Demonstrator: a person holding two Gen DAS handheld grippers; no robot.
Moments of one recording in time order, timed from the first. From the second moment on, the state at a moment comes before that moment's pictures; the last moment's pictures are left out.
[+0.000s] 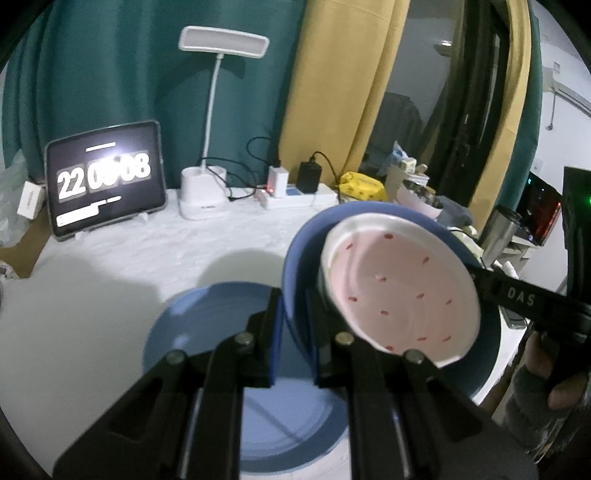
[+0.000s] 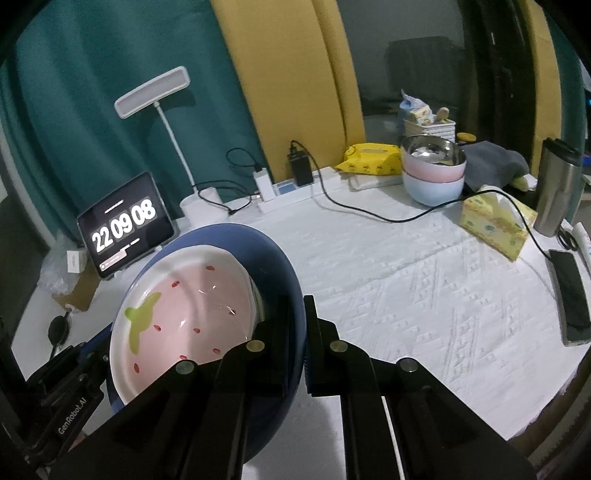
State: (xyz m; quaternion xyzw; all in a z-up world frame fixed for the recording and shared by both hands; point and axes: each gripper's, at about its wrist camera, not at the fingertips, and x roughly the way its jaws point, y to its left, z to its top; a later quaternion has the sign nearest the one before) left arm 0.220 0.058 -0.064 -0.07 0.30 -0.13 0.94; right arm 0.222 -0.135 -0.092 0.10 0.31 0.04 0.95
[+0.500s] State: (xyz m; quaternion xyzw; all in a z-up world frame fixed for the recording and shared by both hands) left arm 0.207 0.114 -0.078 -0.08 0.30 -0.09 0.95; right arm 0.233 -0.078 -0.109 0.08 0.32 0.08 0.94
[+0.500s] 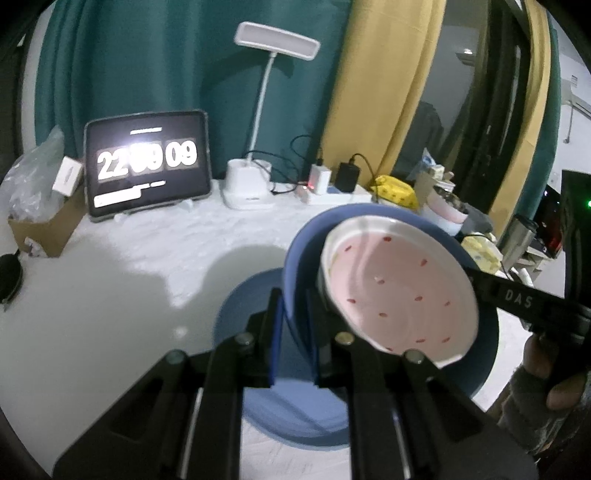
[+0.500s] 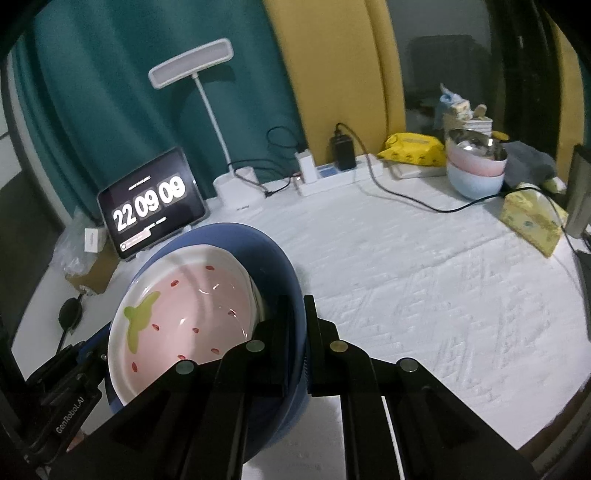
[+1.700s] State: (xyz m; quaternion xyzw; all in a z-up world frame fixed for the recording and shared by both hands) left arm 0.229 0.123 -0.093 -0.08 0.31 -0.05 0.95; right arm 0.270 -0.077 -0.149 0.09 0.39 0.08 0.91
